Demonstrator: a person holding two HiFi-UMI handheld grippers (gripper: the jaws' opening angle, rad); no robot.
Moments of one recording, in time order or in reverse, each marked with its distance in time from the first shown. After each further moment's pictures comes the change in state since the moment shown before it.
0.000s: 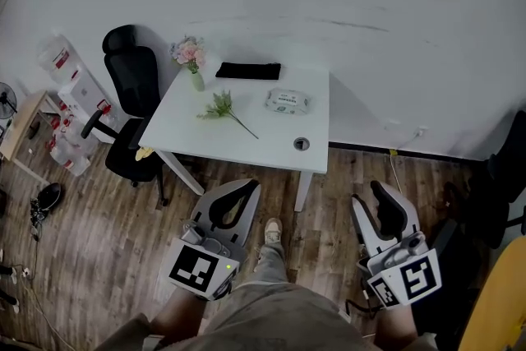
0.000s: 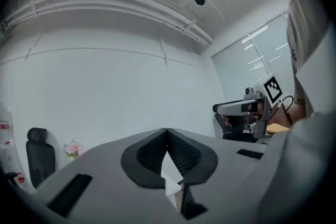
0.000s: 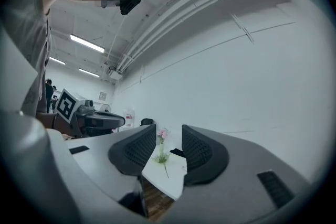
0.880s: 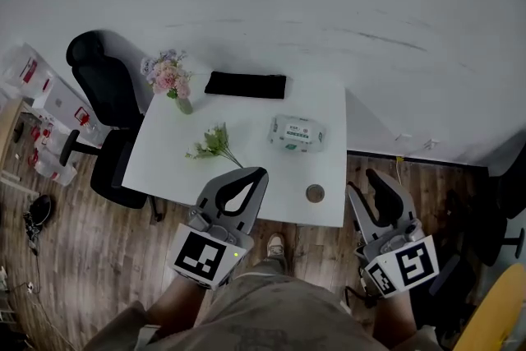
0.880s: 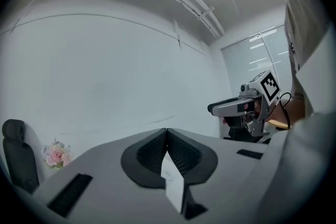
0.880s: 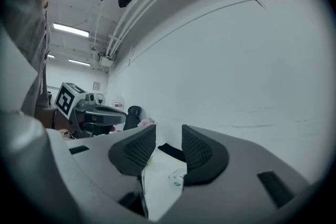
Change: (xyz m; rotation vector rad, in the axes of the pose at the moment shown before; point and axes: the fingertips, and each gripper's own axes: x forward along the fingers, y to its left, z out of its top) left arm 0.209 0.205 -0.056 -0.088 0.104 -0.081; right arm 0.279 -0.110 -0.047 0.019 0.165 -0.017
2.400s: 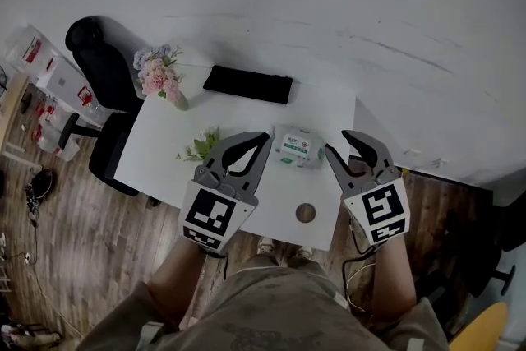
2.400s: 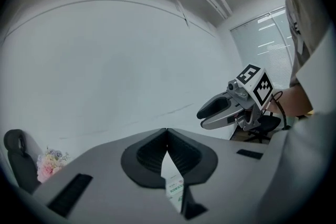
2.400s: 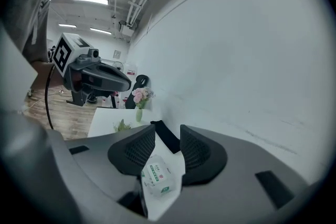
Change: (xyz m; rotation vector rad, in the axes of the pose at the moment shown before) left arm 0.133 0.070 -0.025 0.106 0.117 0.087; right arm 0.161 -0.092 -0.058 -0.262 0.263 0.167
